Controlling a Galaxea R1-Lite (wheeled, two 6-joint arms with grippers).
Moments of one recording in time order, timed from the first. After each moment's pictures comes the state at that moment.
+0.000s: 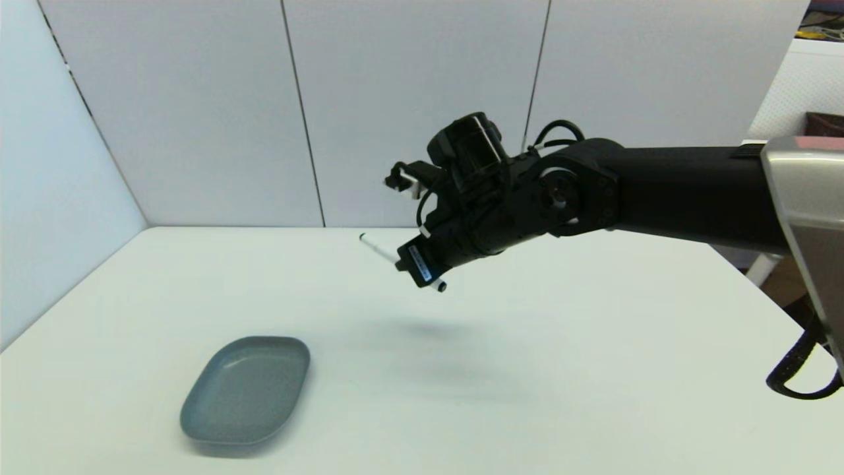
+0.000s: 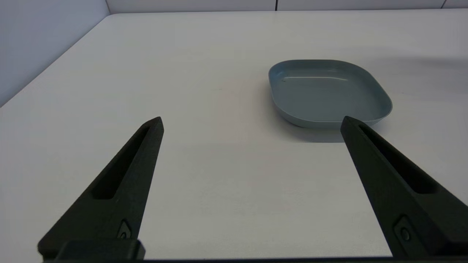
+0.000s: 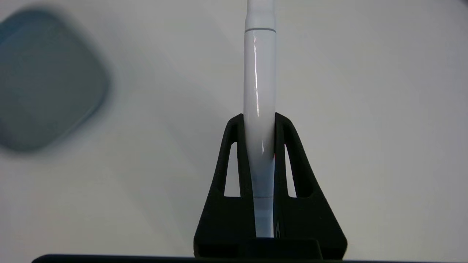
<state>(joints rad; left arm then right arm) 0.00 0.00 0.00 -0.01 -0.03 0.03 0.71 2.18 -1.95 0.47 0.20 -0.17</state>
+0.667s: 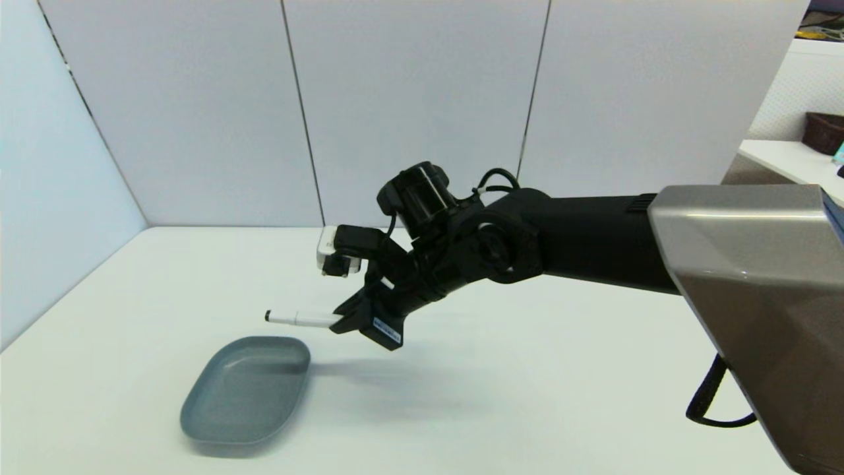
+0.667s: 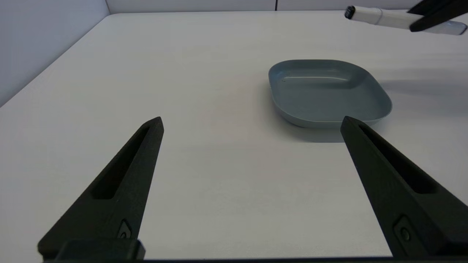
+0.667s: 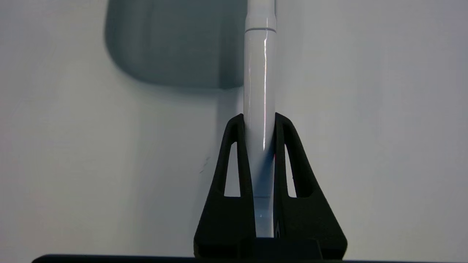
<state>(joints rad) 0.00 0.00 0.00 -0.01 -0.03 0.03 0.80 2.29 -1.96 0.38 0.51 -0.66</state>
